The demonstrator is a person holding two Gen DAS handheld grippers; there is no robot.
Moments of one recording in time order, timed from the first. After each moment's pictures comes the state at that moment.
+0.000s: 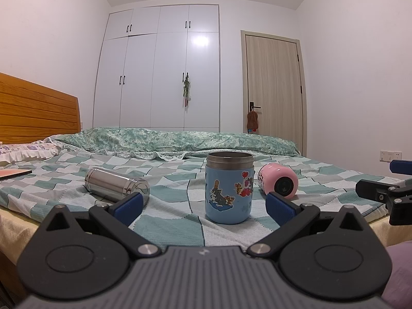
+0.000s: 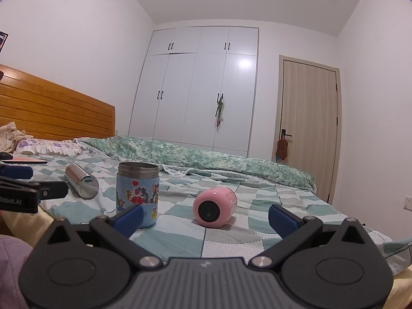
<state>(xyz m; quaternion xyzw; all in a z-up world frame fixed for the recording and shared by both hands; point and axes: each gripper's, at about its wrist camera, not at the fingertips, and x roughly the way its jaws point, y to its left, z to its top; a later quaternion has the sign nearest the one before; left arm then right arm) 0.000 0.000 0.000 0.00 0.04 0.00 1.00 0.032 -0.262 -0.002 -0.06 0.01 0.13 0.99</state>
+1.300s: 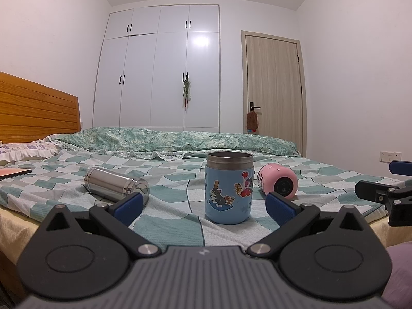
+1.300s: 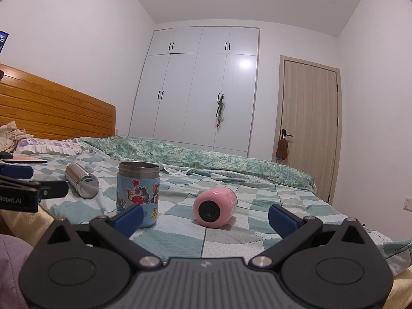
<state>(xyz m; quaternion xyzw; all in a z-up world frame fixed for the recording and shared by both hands) 0.000 0.000 0.000 0.00 0.03 0.00 1.00 0.032 -0.261 -0.002 -0.06 0.01 0.13 0.99</state>
